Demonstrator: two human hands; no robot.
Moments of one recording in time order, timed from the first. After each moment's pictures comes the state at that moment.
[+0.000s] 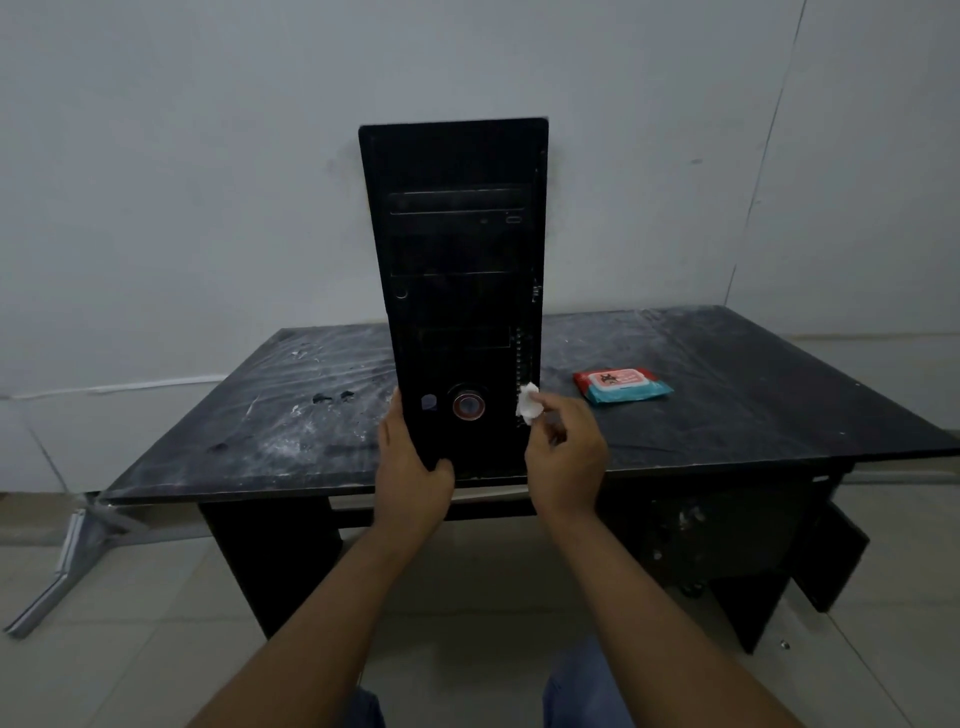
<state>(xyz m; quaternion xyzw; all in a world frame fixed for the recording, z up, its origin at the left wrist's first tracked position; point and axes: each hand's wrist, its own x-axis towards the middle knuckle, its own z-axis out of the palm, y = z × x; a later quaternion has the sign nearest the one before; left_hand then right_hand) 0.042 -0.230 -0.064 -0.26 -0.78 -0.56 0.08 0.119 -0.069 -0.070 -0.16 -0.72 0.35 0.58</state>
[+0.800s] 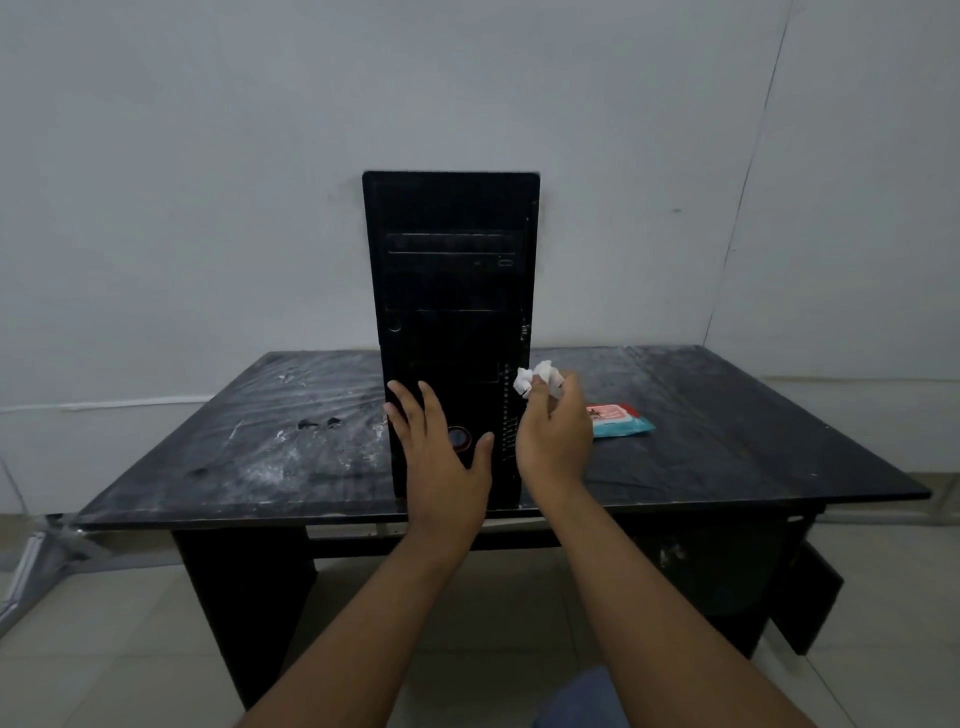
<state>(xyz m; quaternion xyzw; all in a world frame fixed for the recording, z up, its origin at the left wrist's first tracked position) 0.071 -0.178 -0.022 -0.27 -0.79 -0.52 0.16 0.114 -0.069 0.016 -0.25 -0.69 0.47 0.49</state>
